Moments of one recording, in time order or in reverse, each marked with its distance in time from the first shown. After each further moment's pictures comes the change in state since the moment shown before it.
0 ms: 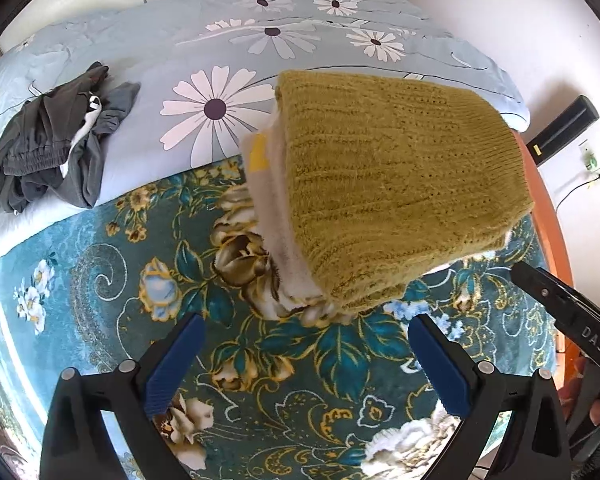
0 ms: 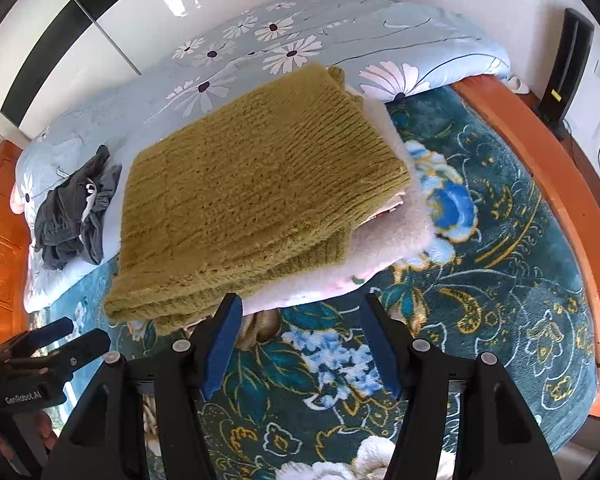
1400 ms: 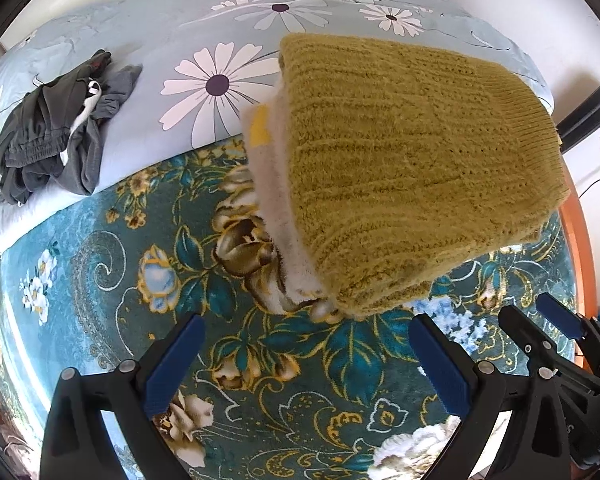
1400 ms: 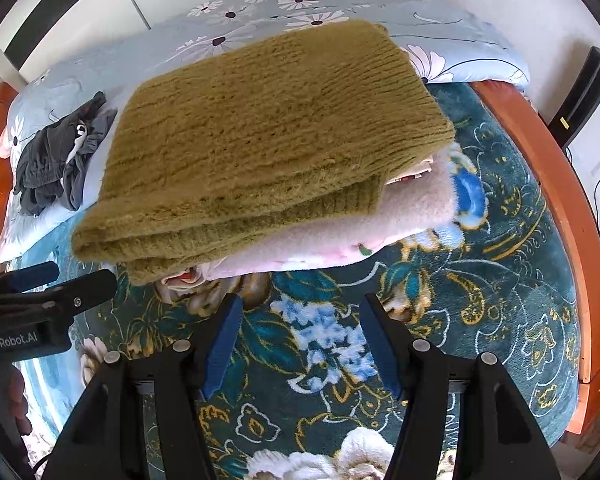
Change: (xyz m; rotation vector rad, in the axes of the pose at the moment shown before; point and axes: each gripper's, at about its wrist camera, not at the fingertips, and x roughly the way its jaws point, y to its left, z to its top) left arm 0.027 -0.006 -0.002 -0.003 0.053 0.060; right arm 0.029 0.024 -0.029 -0.140 0.072 -0.075
